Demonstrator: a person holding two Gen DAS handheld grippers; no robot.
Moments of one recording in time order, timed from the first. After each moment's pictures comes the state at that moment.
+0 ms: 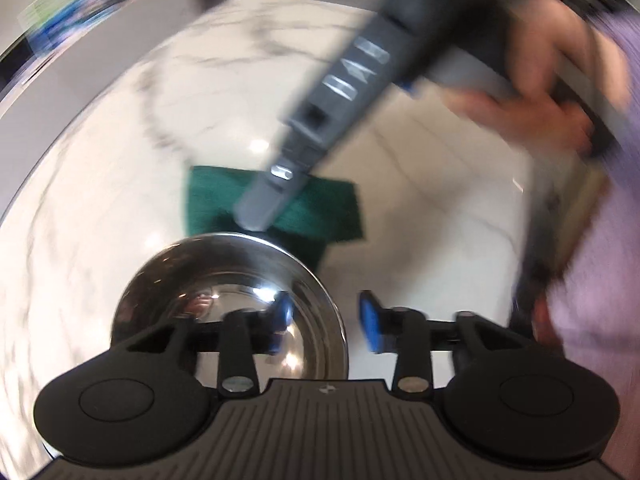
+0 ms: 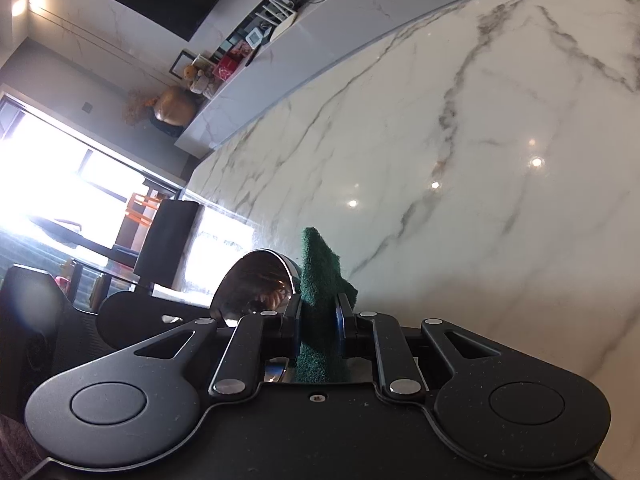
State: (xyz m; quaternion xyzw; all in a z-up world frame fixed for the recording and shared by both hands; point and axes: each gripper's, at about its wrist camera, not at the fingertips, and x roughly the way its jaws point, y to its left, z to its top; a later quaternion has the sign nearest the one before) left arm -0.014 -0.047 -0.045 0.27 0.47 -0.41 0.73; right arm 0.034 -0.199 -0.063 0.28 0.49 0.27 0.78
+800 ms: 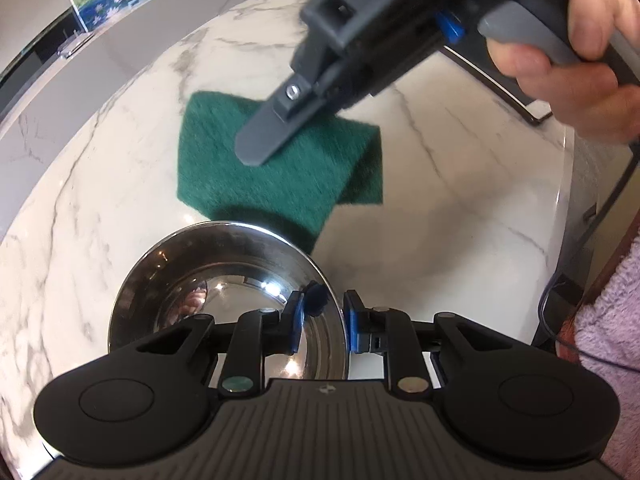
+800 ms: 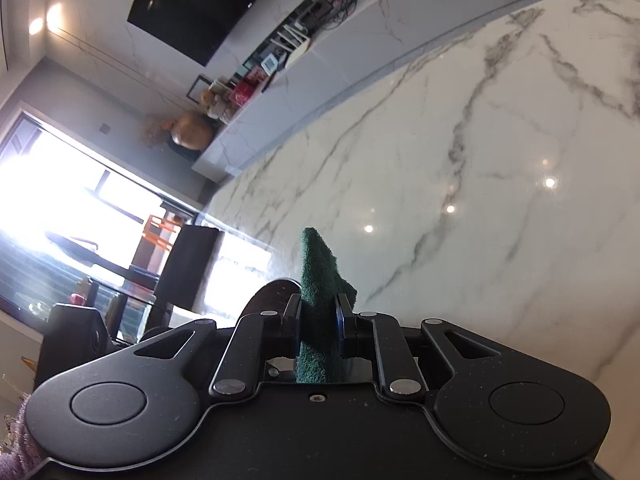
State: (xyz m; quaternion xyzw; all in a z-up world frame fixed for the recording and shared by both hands) left arm -0.021 -0.054 -0.054 0.30 0.47 -0.39 0.74; right arm 0.031 -0.215 -0.048 0.30 0.44 0.28 0.79
